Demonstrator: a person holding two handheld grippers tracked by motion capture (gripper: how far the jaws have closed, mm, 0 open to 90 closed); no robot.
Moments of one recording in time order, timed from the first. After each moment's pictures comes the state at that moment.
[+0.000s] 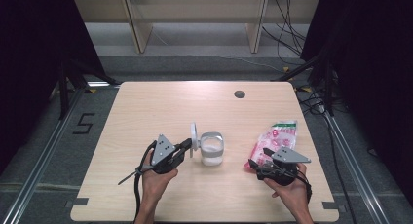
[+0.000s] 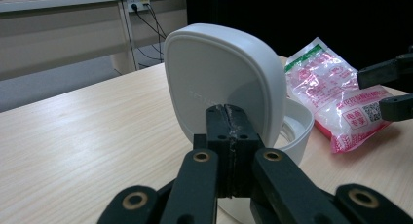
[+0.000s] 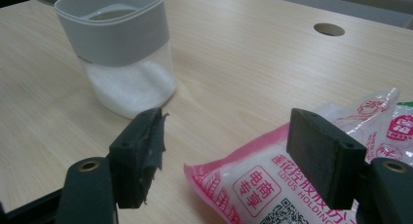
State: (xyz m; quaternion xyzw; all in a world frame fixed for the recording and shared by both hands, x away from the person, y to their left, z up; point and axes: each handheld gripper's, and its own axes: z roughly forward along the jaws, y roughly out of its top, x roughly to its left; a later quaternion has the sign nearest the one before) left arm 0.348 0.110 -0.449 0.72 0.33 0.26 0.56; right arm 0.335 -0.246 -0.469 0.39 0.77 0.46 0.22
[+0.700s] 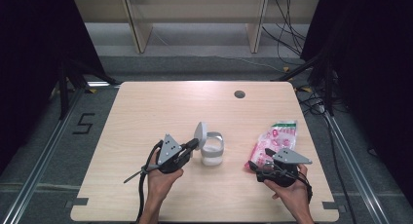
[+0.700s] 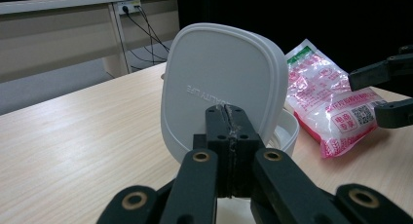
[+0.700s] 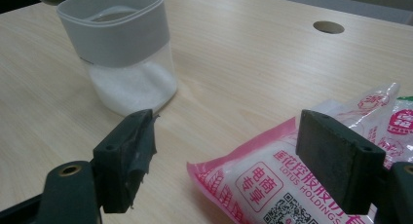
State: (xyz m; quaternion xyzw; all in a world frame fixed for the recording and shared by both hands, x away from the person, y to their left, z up) left arm 0.350 0.095 -0.448 0.72 0.32 0.25 0.56; right arm 0.333 -0.247 -0.470 0.40 0.76 0.46 0.22
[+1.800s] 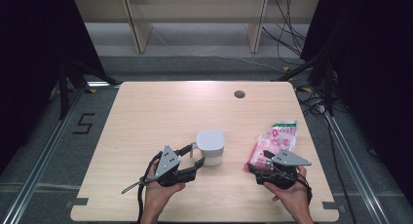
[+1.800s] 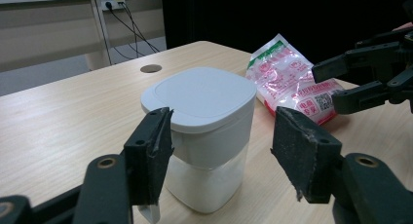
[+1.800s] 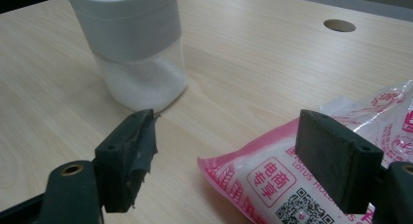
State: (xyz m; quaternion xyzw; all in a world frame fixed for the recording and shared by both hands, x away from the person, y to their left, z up) left arm 0.323 0.098 -0.458 0.72 0.31 0.23 0.57; right arm 0.328 -0.245 -0.472 0.39 0.77 0.46 0.21
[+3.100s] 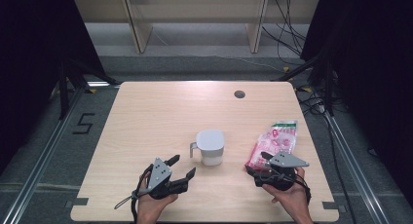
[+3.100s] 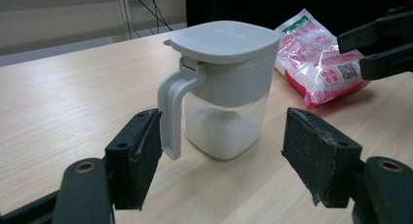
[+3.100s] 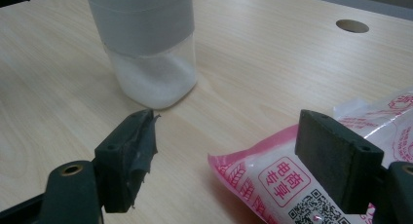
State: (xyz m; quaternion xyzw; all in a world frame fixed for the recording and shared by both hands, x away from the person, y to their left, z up) left arm 0.298 0.116 -0.485 0.71 0.36 0.24 0.55; right arm 0.326 -0.241 -0.473 0.37 0.78 0.46 0.20
